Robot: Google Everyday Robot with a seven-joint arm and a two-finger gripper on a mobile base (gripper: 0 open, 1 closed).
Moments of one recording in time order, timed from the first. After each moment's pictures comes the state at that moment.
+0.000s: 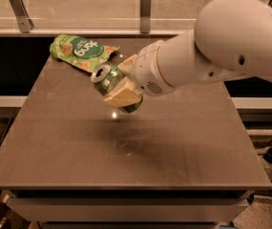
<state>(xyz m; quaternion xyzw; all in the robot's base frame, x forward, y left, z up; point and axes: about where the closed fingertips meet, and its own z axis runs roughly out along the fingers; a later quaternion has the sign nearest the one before) 0.496 0.037 0.924 -0.58 0.68 0.16 0.42</state>
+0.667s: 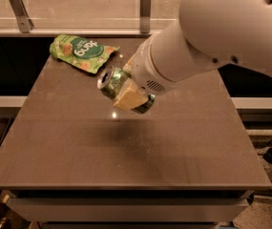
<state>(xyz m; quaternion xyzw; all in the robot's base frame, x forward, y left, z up) 0.483 0.020 0.929 -0.62 0.70 0.06 0.36</state>
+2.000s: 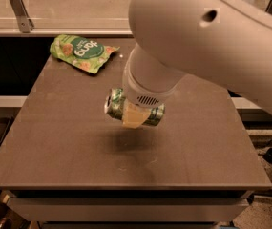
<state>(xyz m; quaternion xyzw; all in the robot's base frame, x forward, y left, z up) 0.455 0.004 0.904 -0.67 0.70 -0.04 0.24</state>
